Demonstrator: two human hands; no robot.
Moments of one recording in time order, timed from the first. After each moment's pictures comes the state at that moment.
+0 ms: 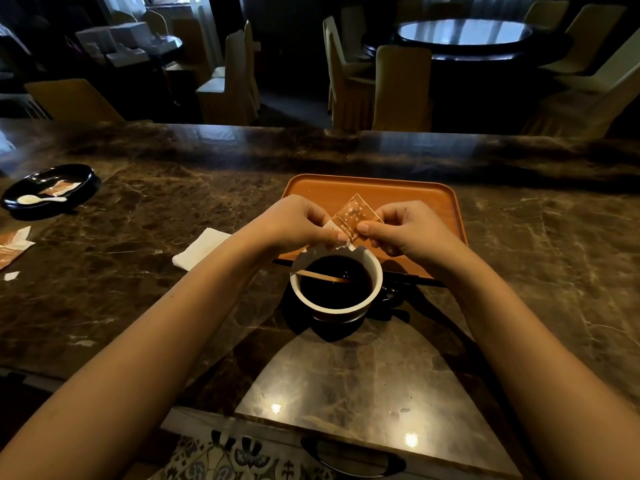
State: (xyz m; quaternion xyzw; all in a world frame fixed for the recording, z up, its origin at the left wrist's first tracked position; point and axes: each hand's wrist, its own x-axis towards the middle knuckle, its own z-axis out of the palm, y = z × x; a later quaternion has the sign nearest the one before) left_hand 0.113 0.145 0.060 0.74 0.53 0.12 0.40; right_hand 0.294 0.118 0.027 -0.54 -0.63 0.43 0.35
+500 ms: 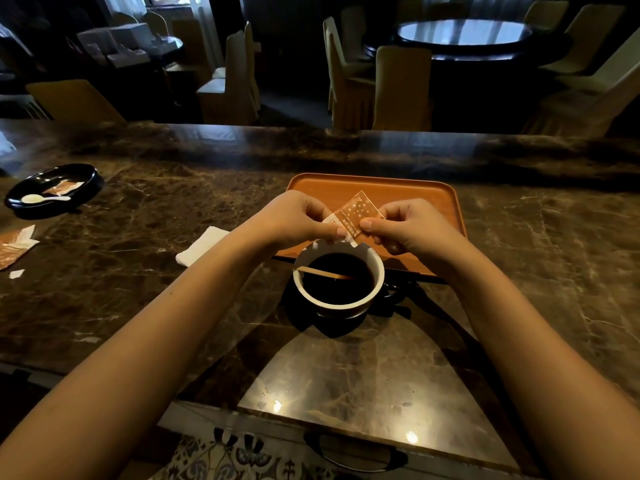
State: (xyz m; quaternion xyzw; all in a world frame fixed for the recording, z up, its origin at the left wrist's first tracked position) left_hand 0.112 0.142 0.063 0.75 0.52 0.14 0.38; right_hand 0.294 0.117 0.029 -0.54 -0.60 0.47 0.36
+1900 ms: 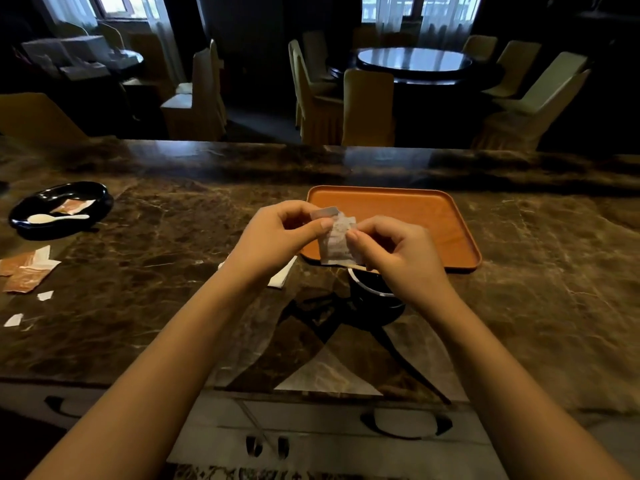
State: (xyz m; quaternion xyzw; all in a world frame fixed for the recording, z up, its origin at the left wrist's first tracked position) left_hand 0.012 0.106 0.070 0.71 0.43 0.36 0.43; right_hand 0.179 0.052 0.051 -0.52 -0.68 0.21 0.47
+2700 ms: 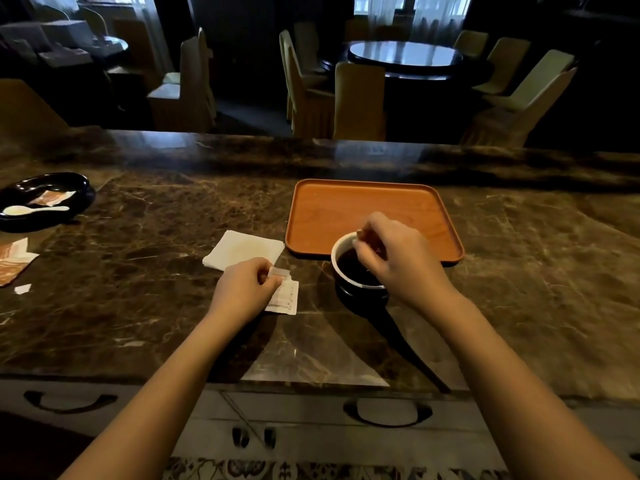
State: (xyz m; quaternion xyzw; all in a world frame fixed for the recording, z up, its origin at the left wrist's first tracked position) left_hand -0.007 0.111 -0.020 0.73 0.61 0.21 0.24; right_hand 0.203 0.045 0.044 -0.60 -0.73 0.04 0.31
